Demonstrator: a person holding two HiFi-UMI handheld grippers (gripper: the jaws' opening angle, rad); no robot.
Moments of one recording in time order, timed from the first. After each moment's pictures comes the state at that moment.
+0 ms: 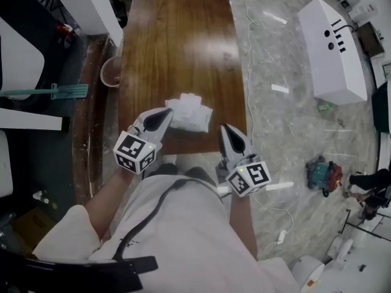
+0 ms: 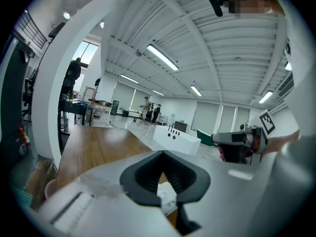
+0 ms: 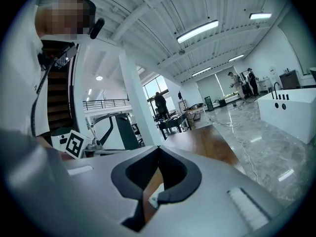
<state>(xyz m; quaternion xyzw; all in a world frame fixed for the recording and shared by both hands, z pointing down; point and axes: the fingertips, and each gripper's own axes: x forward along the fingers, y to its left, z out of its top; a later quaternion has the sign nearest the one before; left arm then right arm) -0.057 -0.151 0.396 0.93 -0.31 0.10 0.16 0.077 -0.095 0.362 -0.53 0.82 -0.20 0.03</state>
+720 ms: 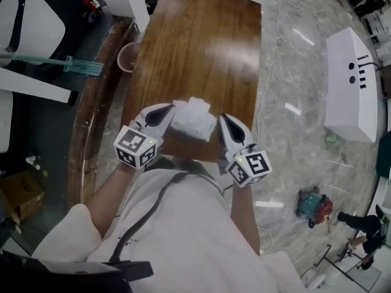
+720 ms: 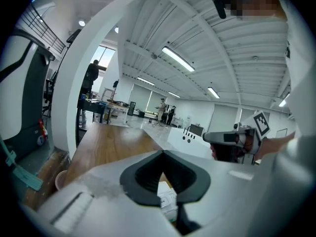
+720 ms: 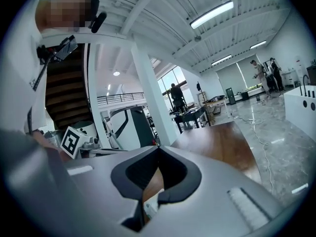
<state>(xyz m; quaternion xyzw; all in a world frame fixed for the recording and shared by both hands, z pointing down) -0.063 -0.180 0.409 0.89 -0.40 0.08 0.18 0.067 -0.171 0.375 -0.42 0.88 -0.20 0.00</state>
